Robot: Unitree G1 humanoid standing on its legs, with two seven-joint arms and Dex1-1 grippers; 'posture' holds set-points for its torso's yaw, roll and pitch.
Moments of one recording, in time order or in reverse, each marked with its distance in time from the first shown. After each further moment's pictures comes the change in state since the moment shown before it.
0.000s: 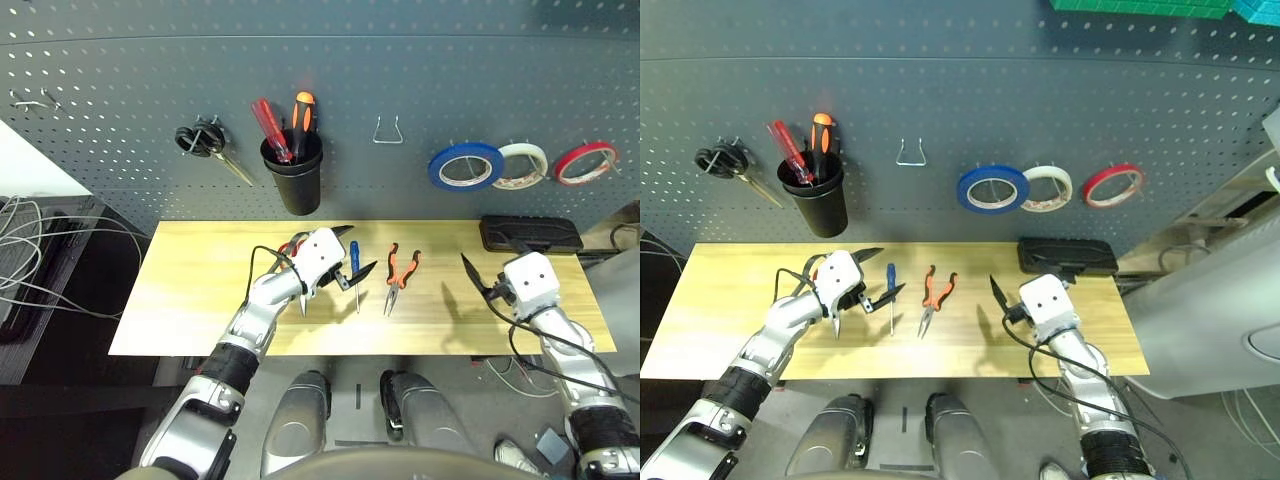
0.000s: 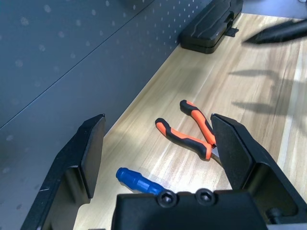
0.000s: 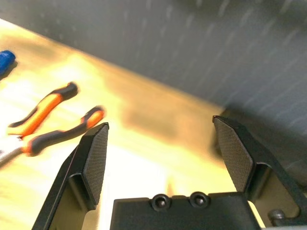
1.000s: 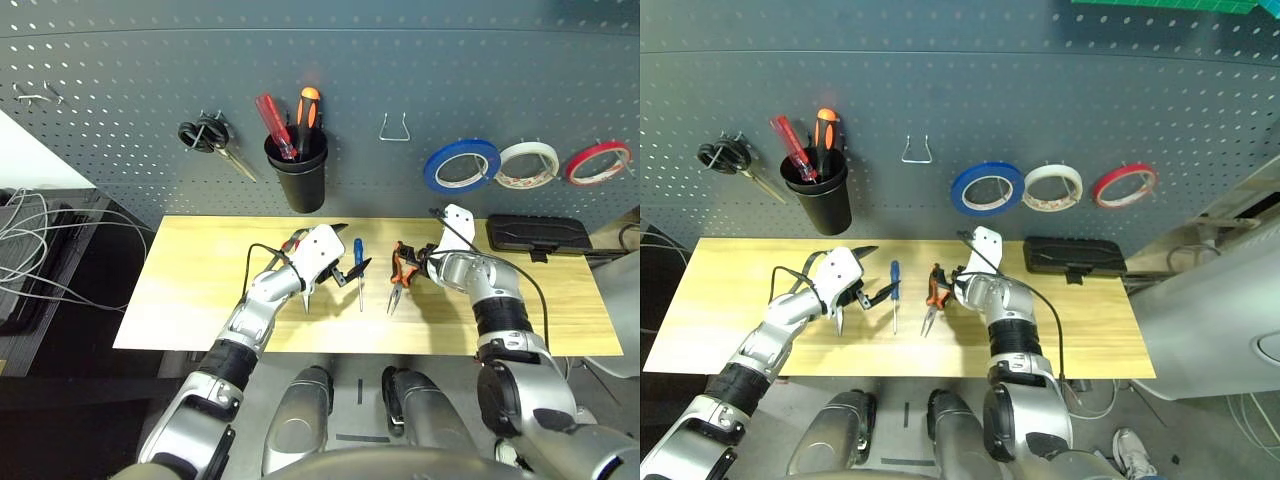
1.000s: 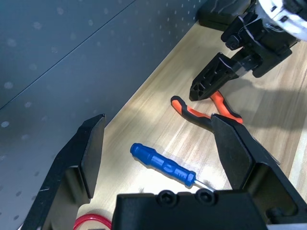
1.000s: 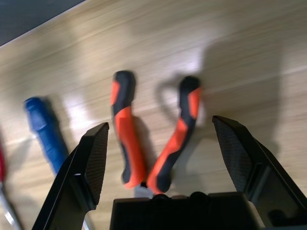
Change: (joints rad) left arm -0.013 0.012 0.001 0.009 0.029 0.042 0.045; right arm -0.566 0.322 -0.267 0.371 0.266 0.859 -0.450
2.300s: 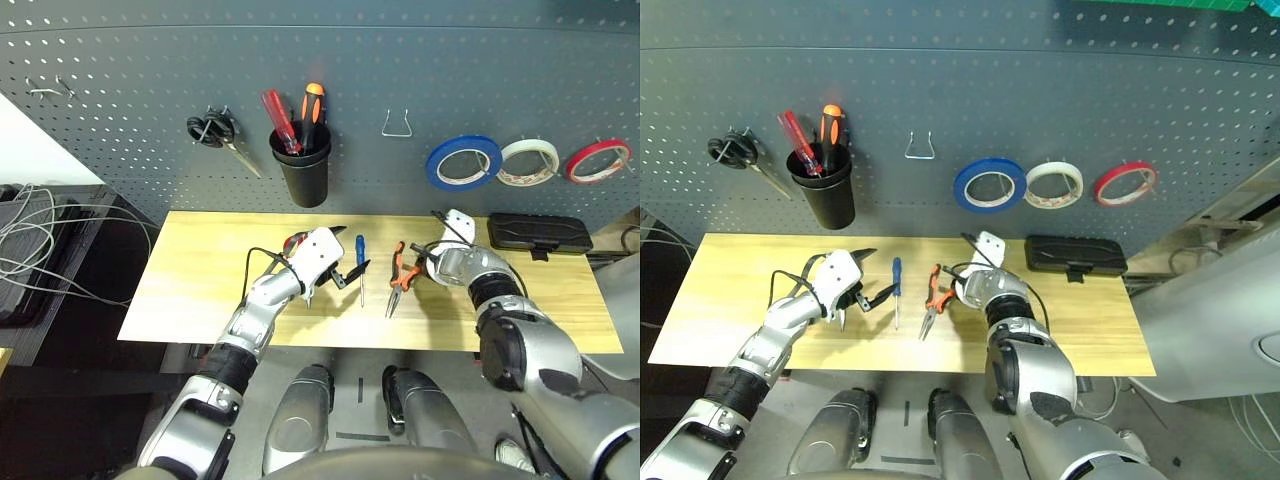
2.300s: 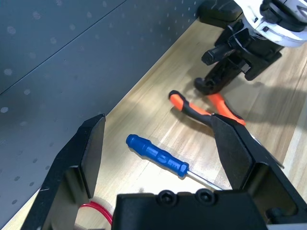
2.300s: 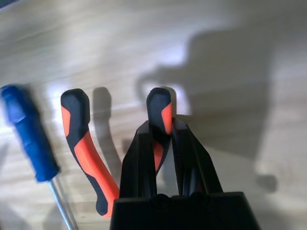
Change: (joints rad) left arm 0.015 -0.002 0.000 0.000 -0.001 -0.001 0.011; right arm -0.118 -0.053 0.112 0.271 -0.075 -0.127 0.139
